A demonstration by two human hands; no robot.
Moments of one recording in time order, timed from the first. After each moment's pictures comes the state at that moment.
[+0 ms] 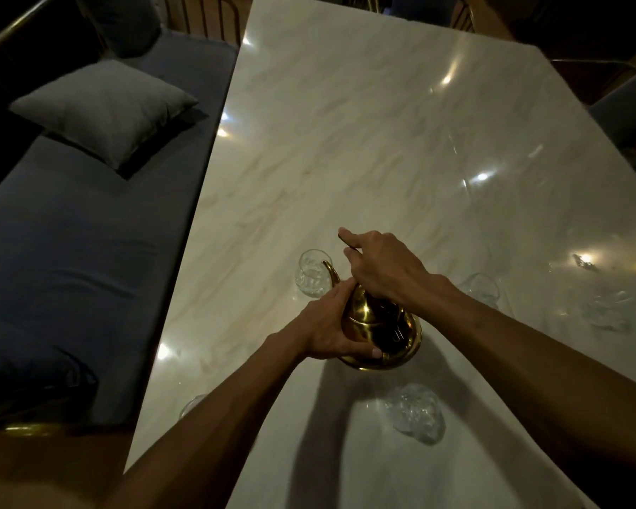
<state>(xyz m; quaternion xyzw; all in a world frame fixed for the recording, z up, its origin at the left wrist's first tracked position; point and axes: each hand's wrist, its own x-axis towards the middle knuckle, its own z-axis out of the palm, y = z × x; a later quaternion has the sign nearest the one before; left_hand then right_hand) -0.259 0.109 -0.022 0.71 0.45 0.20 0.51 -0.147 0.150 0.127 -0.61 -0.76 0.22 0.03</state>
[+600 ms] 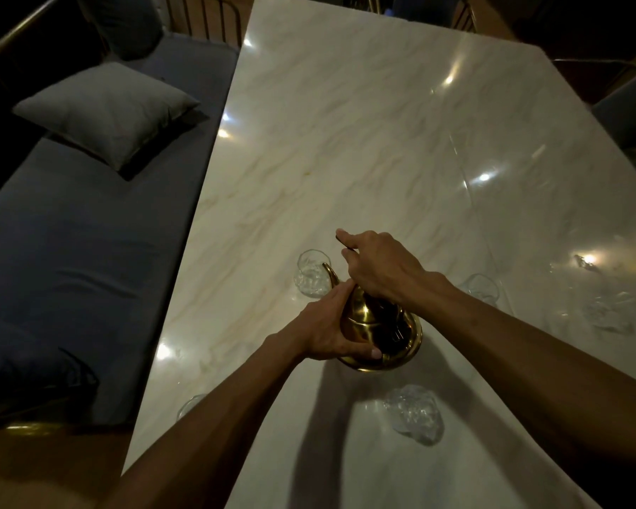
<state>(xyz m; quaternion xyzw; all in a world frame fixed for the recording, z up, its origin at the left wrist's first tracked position) -0.255 0.108 -0.024 0.70 0.45 0.20 0.52 -0.144 0.154 0.124 -0.60 -0.78 0.20 0.02</state>
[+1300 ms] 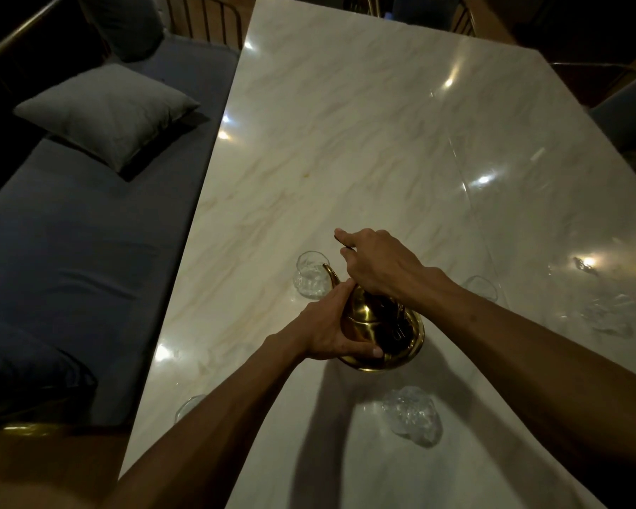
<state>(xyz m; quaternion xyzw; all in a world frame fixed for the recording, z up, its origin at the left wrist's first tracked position) -0.253 0.108 -0.020 0.69 0.45 0.21 0.52 -0.145 0.158 0.127 -0.59 -0.78 0.19 0.01</state>
